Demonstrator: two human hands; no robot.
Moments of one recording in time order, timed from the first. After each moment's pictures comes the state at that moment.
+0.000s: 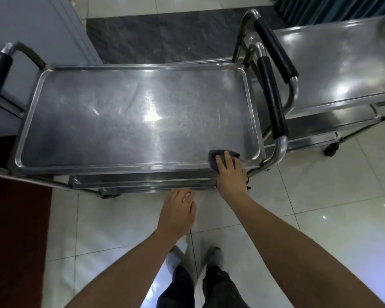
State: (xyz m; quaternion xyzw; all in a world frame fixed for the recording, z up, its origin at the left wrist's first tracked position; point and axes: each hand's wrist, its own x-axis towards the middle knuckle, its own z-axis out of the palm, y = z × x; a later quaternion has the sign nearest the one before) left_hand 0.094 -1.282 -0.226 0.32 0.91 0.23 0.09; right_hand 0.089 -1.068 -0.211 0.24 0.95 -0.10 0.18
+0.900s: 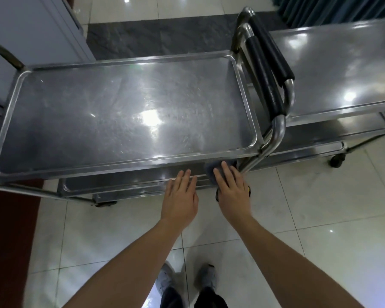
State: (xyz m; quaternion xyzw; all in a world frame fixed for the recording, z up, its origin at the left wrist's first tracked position) left_hand 0.051 -1.178 -0.242 0.28 0.94 0.07 0.17; right_hand 0.120 -1.005 -0.265 0.13 0.99 -0.10 -0.02
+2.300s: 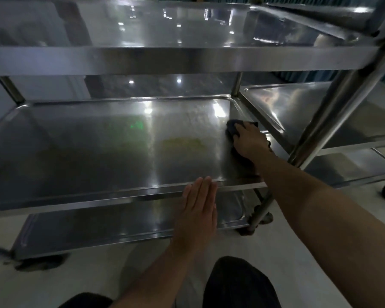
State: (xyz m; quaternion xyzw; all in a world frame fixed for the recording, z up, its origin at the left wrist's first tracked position) left_hand -0.009 -1.136 -0.656 0.38 0.87 0.16 -0.27; right_hand -0.116 -0.868 -0.556 0.21 0.98 -0.06 -0.04
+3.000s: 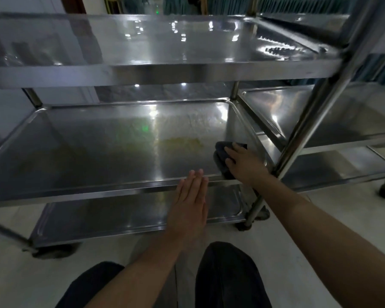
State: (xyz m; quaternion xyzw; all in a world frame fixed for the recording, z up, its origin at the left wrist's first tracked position) left_hand 0.003 -1.161 -0.626 0.39 0.89 0.13 -0.19; right_hand -0.021 -0.924 -0.554 0.13 0.99 -0.07 -0.03
